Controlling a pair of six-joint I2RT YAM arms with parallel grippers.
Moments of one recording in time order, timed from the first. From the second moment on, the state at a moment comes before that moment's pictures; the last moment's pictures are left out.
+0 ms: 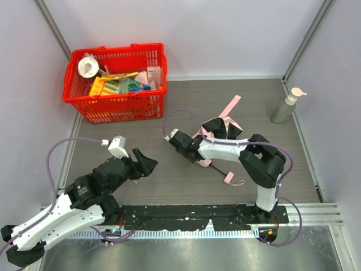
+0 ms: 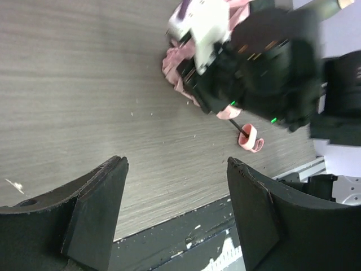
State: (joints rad) left arm -0.96 0.47 0.67 -0.65 -0.39 -0.89; right arm 0.98 1.89 1.17 -0.48 0.47 -0.04
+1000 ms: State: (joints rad) left arm -0.57 1.27 0.28 0.49 0.02 -1.47; right arm 0.81 1.83 1.01 -0.04 -0.25 0.13
